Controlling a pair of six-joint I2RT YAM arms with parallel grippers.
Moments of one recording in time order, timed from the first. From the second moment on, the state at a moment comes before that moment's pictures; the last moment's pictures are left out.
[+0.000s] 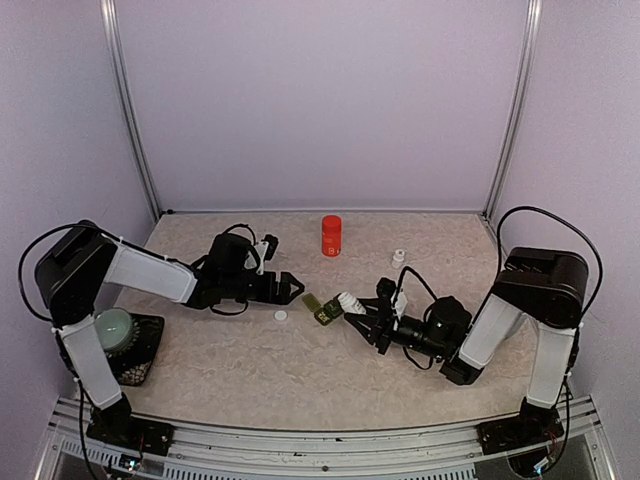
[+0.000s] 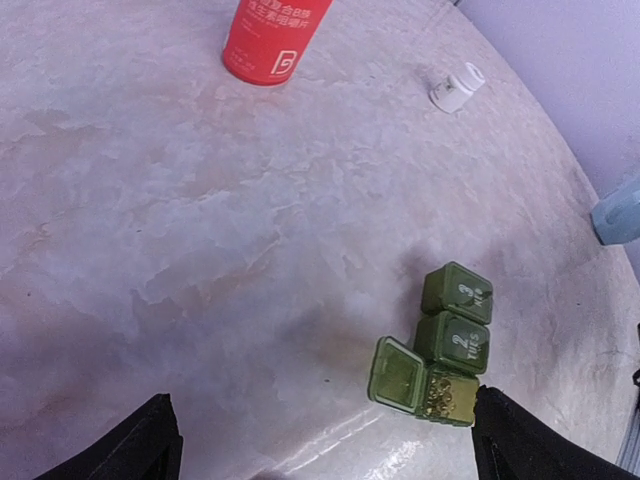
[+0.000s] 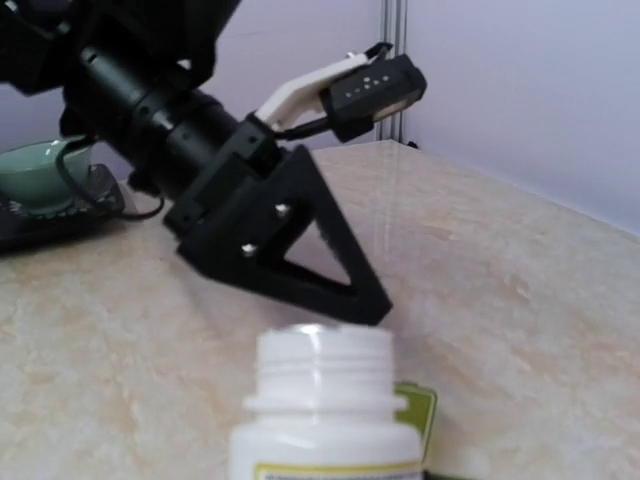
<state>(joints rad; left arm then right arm) -0.63 1.82 0.88 0.36 0.25 -0.37 0.87 1.93 0.42 1.55 -0.20 -0.02</state>
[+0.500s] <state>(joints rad) -0.75 1.77 0.99 -0.02 -0.04 -0.34 0.87 1.82 0.34 1.55 -0.21 -0.01</state>
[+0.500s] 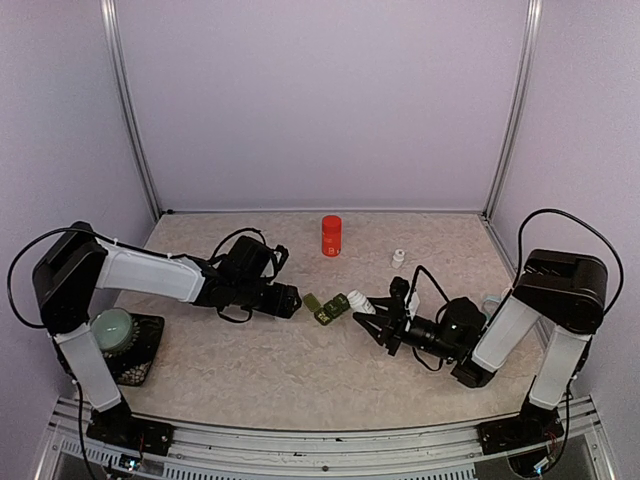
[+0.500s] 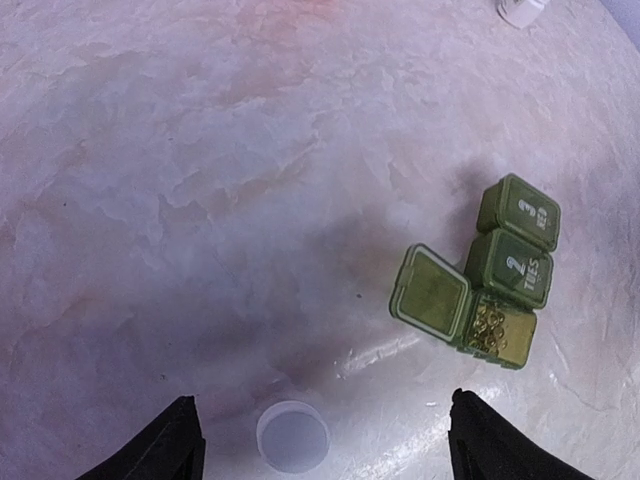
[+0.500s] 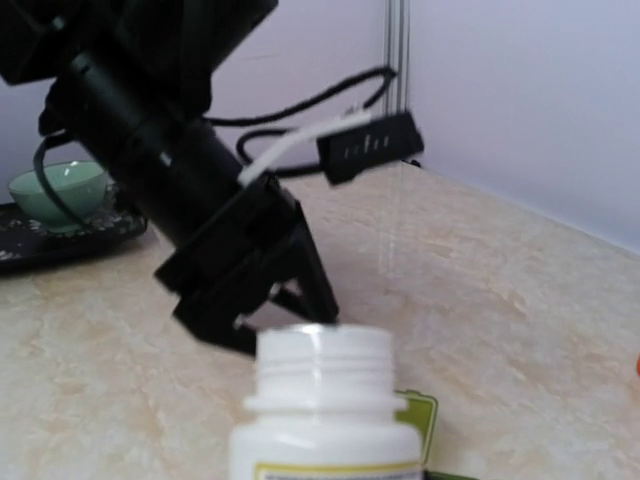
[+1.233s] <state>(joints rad) -0.76 1.87 1.02 -0.10 -0.06 -0.36 0.87 1.62 0.27 1.56 -0.23 -0.05</state>
